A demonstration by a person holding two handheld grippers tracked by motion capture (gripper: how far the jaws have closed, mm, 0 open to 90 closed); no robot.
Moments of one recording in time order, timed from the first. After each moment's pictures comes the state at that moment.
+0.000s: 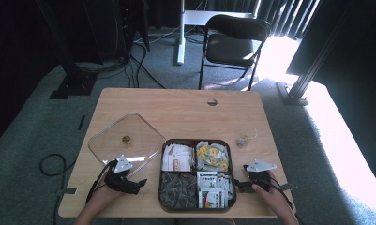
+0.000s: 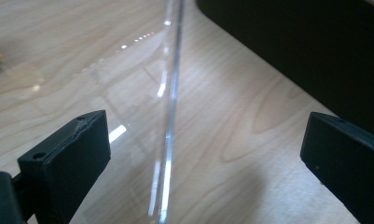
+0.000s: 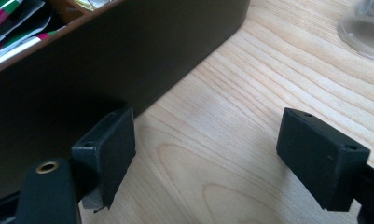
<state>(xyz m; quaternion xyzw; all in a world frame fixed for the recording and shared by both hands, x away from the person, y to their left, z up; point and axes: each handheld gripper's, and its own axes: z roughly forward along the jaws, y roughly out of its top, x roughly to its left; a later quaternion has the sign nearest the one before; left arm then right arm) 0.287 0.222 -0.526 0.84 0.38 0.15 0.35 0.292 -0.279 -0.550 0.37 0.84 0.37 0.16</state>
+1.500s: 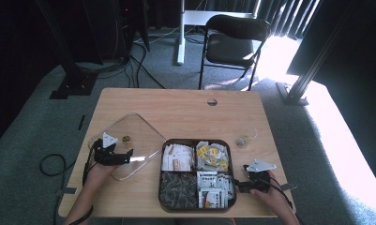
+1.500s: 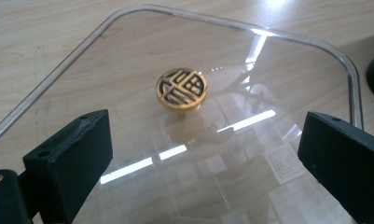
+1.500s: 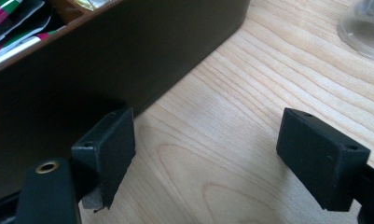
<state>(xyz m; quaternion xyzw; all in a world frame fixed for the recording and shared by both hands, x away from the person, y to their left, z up) 0.354 0.261 -0.515 0.76 0.49 0.25 0.35 0.292 -0.279 -0.550 0.37 0.84 0.37 0.16</state>
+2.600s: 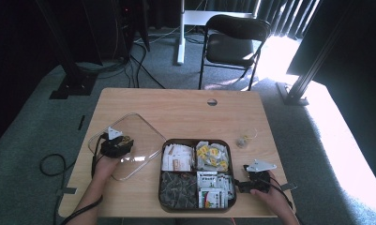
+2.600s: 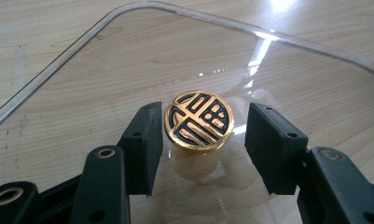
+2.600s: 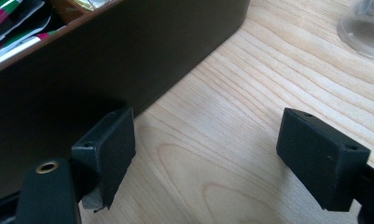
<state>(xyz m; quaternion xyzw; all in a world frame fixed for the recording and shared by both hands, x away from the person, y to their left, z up) 0.388 0.256 -0.532 0.75 0.51 0.24 0.35 0.292 -0.279 -0.550 0.37 0.84 0.37 0.16</state>
